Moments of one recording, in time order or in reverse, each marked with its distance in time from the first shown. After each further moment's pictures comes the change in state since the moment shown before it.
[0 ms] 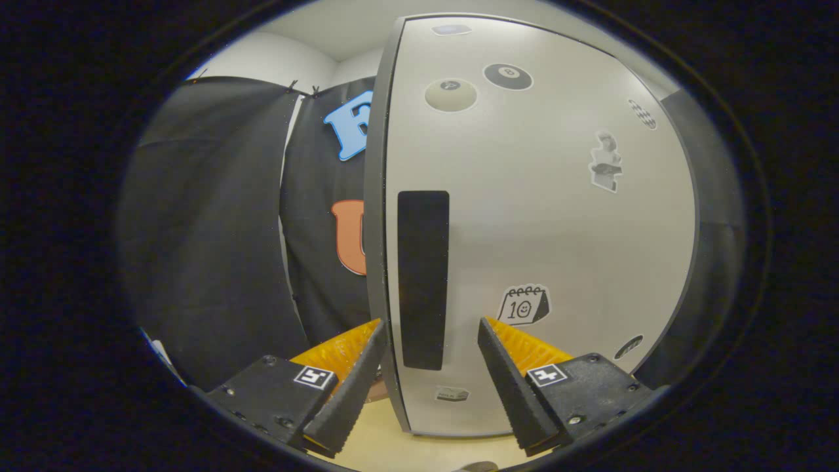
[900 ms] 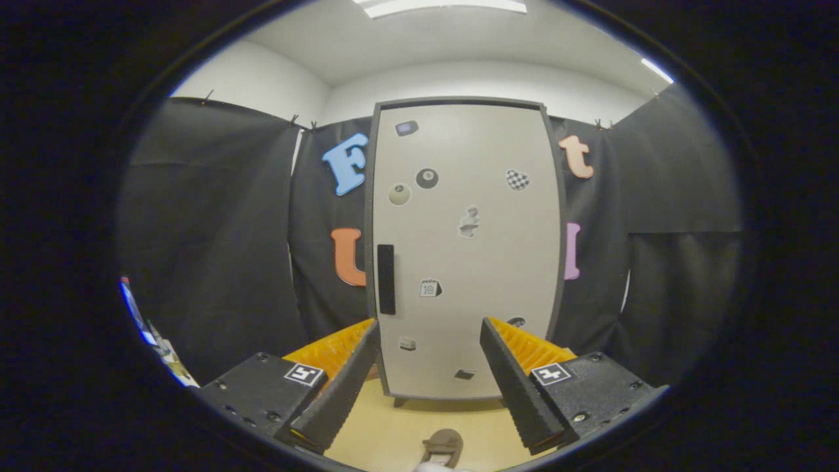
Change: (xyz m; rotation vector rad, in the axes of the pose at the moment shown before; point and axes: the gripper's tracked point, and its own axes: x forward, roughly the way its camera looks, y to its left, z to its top) arm -0.213 -0.045 0.008 0.002 -0.089 -0.012
